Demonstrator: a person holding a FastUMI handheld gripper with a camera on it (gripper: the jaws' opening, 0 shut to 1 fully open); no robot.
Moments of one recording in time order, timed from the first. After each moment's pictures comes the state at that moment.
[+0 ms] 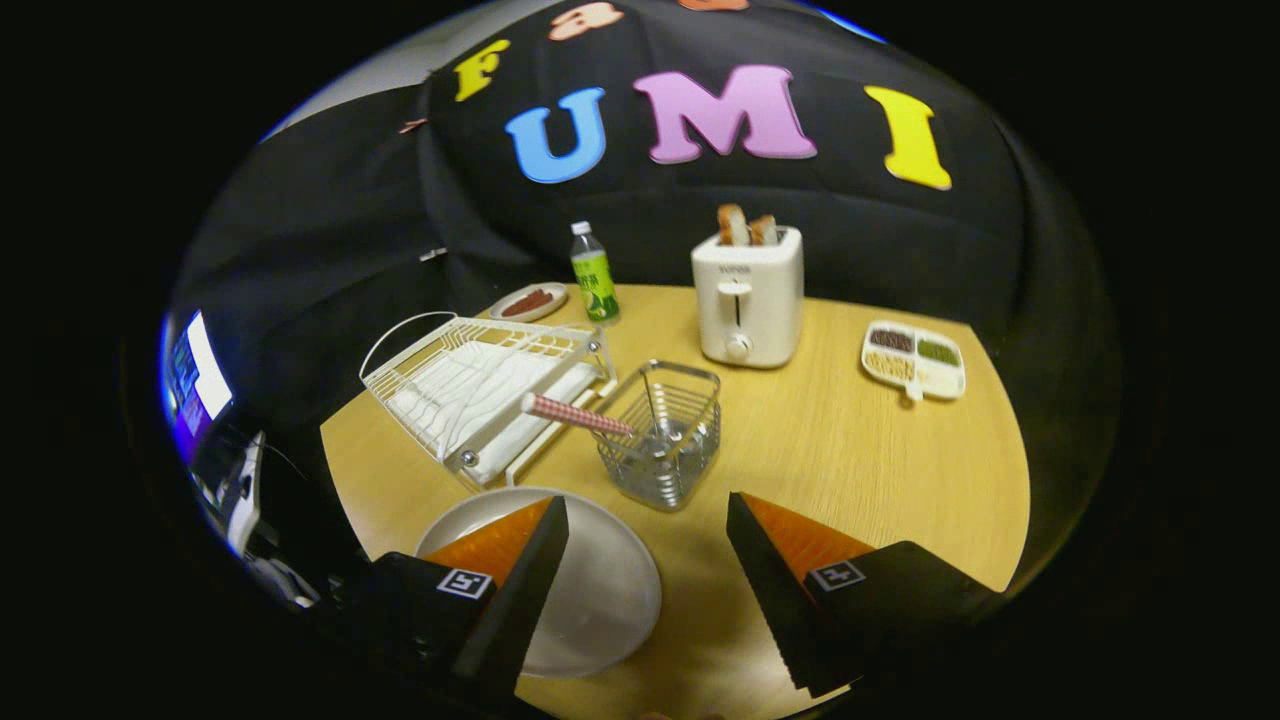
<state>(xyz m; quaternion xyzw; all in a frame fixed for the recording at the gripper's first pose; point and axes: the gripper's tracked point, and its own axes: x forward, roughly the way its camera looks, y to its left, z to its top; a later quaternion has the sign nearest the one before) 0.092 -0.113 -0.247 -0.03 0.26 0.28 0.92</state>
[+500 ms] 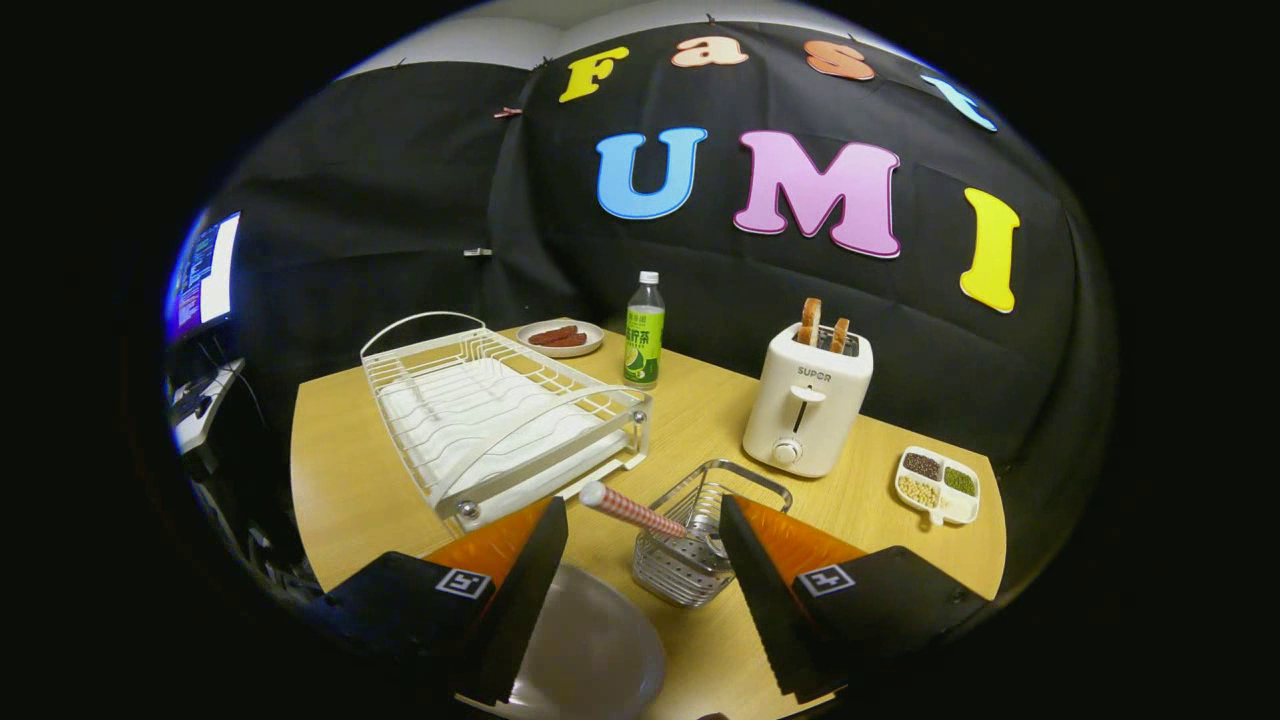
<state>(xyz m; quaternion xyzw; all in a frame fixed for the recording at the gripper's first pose) 0.136 -0.050 -0.254 -0.10 0.17 0.30 0.93</state>
